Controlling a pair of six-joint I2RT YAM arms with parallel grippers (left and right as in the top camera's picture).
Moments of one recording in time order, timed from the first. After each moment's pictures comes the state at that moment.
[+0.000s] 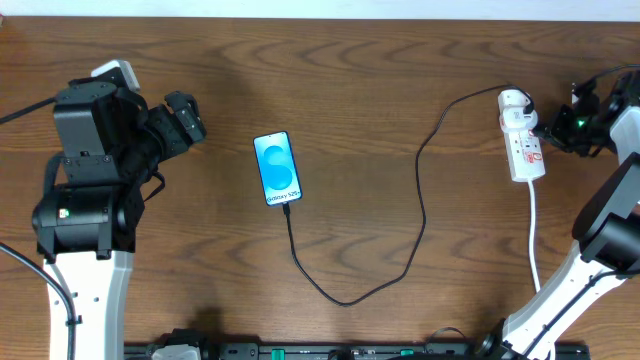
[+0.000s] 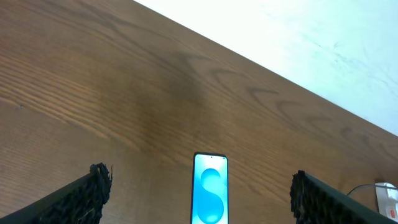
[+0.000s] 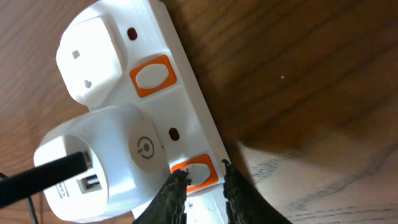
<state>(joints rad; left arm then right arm) 0.06 1.14 1.29 -0.79 0.09 -0.41 -0.50 2.23 1.69 -0.77 -0.45 -0.03</state>
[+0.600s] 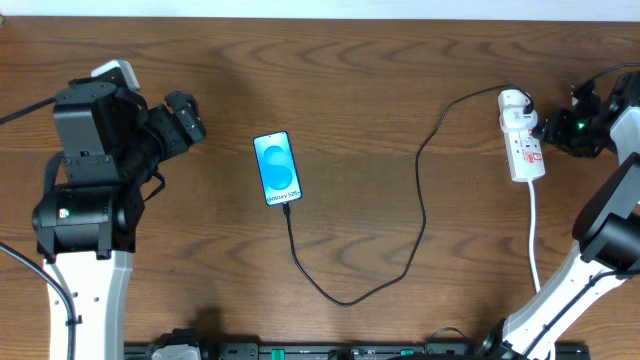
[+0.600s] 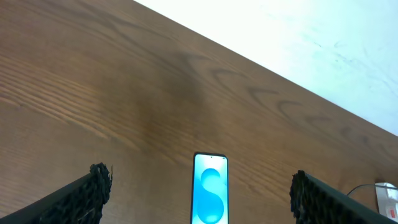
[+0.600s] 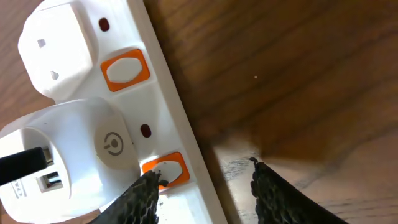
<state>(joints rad) 0.06 1.14 1.29 -0.79 0.09 -0.41 -0.50 2.23 1.69 -0.77 -0.38 -0.09</state>
